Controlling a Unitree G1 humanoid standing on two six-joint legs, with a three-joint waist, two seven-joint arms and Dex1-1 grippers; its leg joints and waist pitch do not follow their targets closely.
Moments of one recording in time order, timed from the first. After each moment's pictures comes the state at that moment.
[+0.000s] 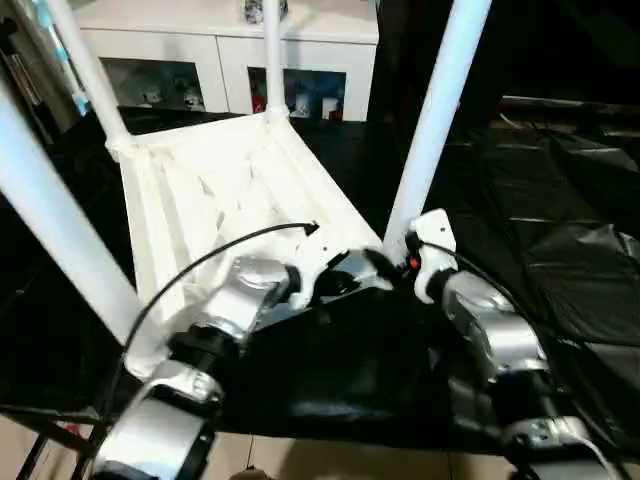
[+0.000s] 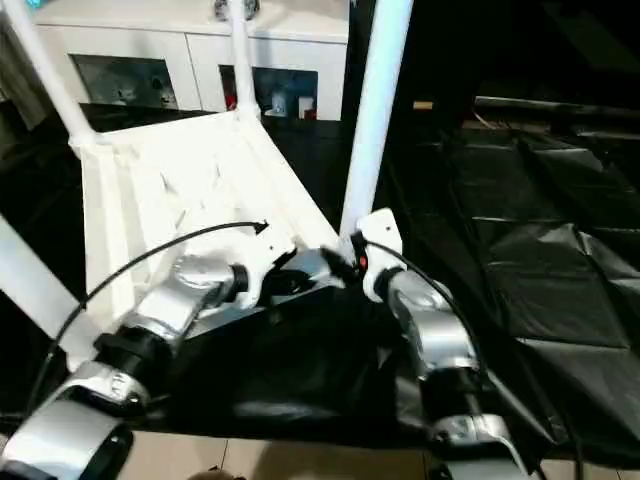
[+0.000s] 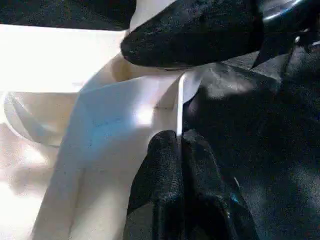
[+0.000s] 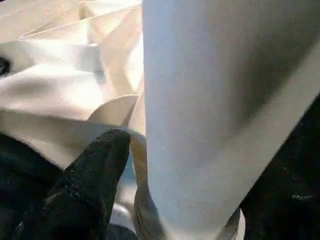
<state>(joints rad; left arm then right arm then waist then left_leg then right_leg) -0.67 0.13 -0.24 0.68 0.09 0.25 -0.92 -0.44 -0.16 0.02 0.44 0.04 0.24 0.62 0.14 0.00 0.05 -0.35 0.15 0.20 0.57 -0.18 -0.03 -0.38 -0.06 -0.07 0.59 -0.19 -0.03</state>
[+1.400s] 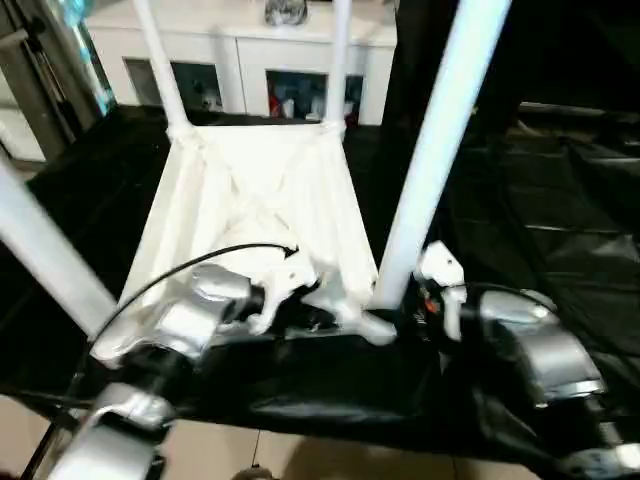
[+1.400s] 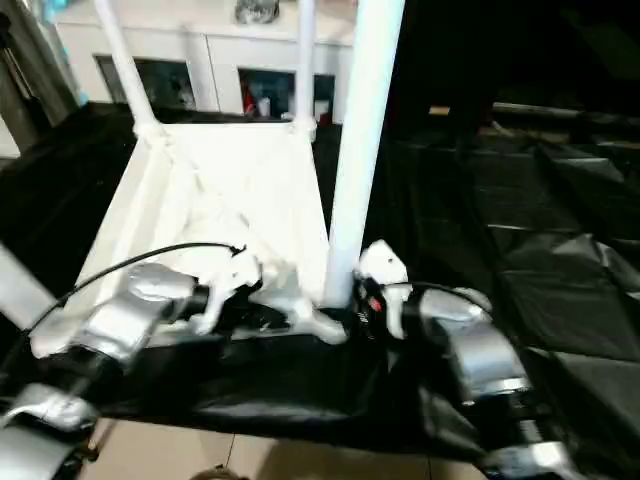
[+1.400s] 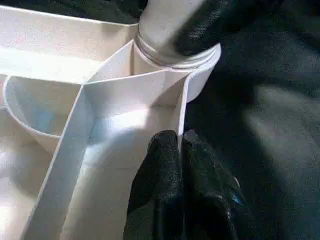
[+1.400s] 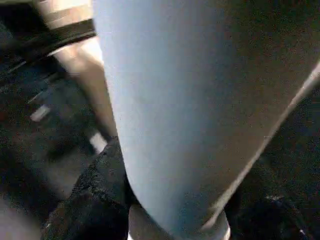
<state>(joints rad) -0.60 0.21 -0.27 0.59 0.08 0.25 -1.08 -0.37 -0.24 0.08 0.34 0.06 0.26 0.83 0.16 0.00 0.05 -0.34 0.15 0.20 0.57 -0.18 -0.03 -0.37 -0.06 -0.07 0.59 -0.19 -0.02</state>
